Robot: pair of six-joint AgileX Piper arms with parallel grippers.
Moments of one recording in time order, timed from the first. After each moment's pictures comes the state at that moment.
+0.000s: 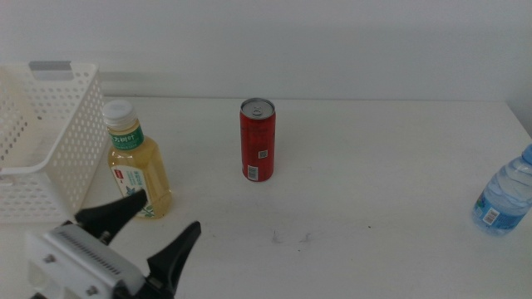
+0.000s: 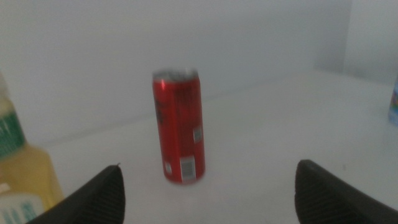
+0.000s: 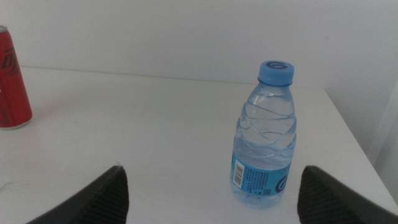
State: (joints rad) left arm -0.49 1.29 0.00 0.08 -1.17 -0.03; right arm 0.08 0.00 0.00 -0.01 0.24 -0.04
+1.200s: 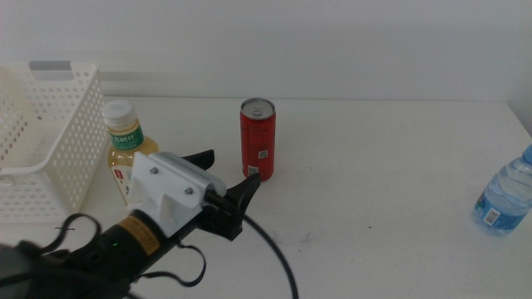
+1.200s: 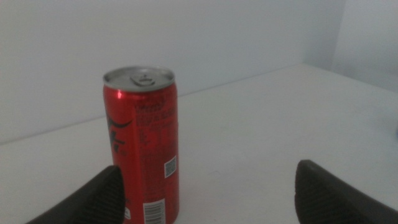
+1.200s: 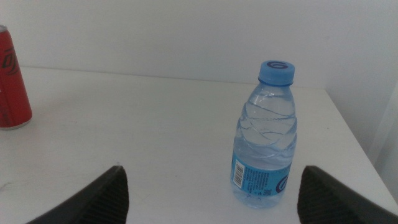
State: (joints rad) left arm -0.50 1.65 -0.38 0.17 -1.08 -0.15; right arm 0.08 0.00 0.00 -0.01 0.24 -0.04
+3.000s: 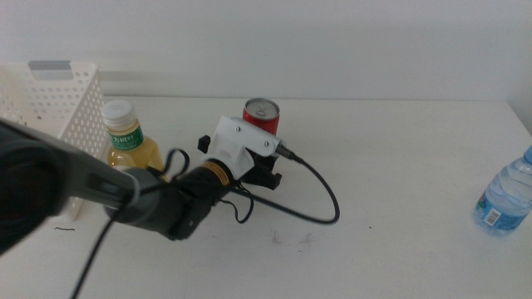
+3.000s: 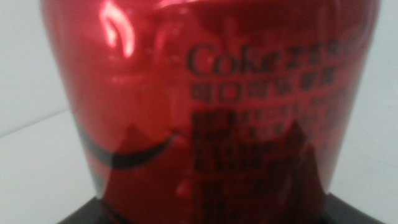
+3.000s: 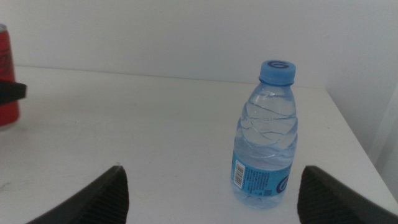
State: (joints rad) left arm -0.49 2.11 -0.96 0.07 -0.81 0.03; right arm 0.08 0.00 0.00 -0.01 0.24 -0.04
